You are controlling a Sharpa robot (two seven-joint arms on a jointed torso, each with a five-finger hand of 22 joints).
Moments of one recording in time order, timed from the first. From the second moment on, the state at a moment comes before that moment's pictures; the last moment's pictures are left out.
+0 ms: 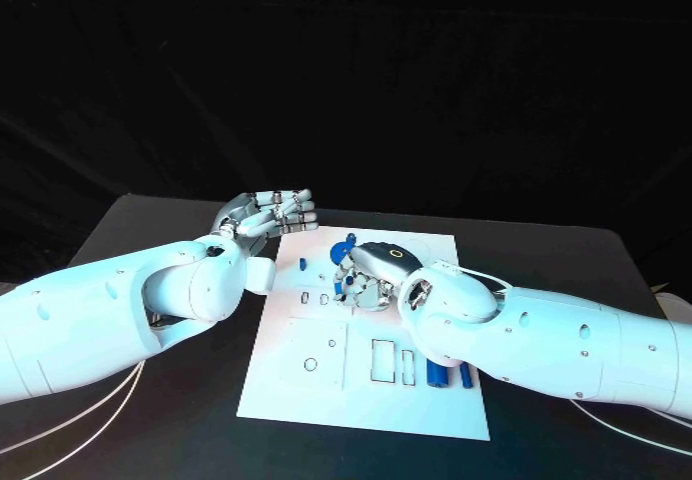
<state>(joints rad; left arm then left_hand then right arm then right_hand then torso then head) 1.21 -0.89 0.01 1.62 0.07 -0.47 0.36 1.48 -0.03 0.07 0.23 0.23 0.91 0.23 0.10 0.07 0.99 0.18 0.10 0.07 0.99 0.15 0.13 0.11 0.17 0.76 0.29 0.38 0.17 1.20 -0.56 -0.12 1.54 -1.56 -0.40 -0.29 1.42 -0.06 0.18 0.18 0.31 1.11 0.11 0.14 0.20 1.47 0.02 1.42 1.31 1.47 -0.05 1.56 1.31 0.04 1.47 0.07 1.48 1.31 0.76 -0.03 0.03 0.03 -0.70</state>
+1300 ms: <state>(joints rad) 1.21 -0.89 0.01 1.63 0.07 -0.46 0.36 1.48 -0.03 0.08 0.23 0.23 0.91 0.23 0.10 0.07 0.99 0.18 0.10 0.07 0.99 0.15 0.13 0.11 0.17 0.76 0.29 0.38 0.17 1.18 -0.50 -0.12 1.48 -1.60 -0.38 -0.31 1.39 -0.08 0.17 0.18 0.30 1.10 0.11 0.15 0.22 1.47 0.02 1.42 1.31 1.47 -0.05 1.56 1.31 0.04 1.47 0.07 1.47 1.31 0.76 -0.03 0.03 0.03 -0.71</state>
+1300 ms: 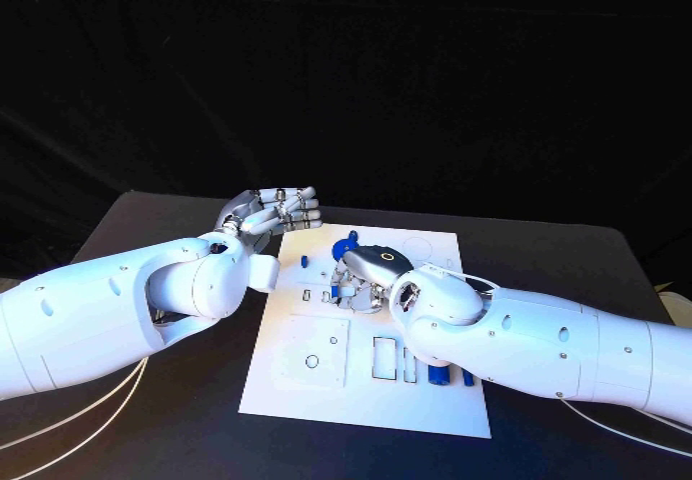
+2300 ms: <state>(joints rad) 1.21 -0.89 0.00 1.63 0.07 -0.46 0.36 1.48 -0.03 0.08 0.23 0.23 0.91 0.23 0.10 0.07 0.99 0.18 0.10 0.07 0.99 0.15 0.13 0.11 0.17 0.76 0.29 0.38 0.17 1.17 -0.50 -0.12 1.48 -1.61 -0.37 -0.31 1.32 -0.15 0.13 0.21 0.31 1.04 0.13 0.10 0.20 1.41 0.05 1.34 1.31 1.47 -0.02 1.55 1.31 0.04 1.47 0.08 1.45 1.31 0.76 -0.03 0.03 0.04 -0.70</state>
